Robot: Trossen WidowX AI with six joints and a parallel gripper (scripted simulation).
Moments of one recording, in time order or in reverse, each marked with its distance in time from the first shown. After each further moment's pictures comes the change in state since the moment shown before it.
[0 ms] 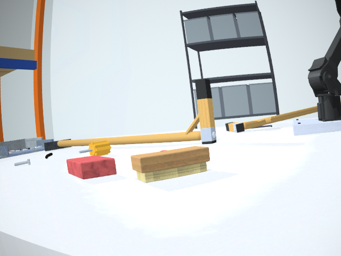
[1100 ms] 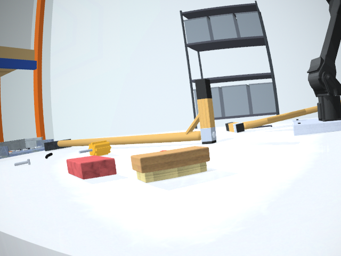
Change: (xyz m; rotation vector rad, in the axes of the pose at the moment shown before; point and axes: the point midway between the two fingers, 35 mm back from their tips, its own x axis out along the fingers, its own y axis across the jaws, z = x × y) arm 0.049 0.012 0.002 -0.030 0.110 -0.032
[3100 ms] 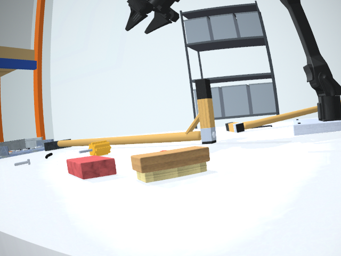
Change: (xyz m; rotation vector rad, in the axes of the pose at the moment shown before) arm 0.190 0.008 -0.038 -0.010 0.397 -0.047
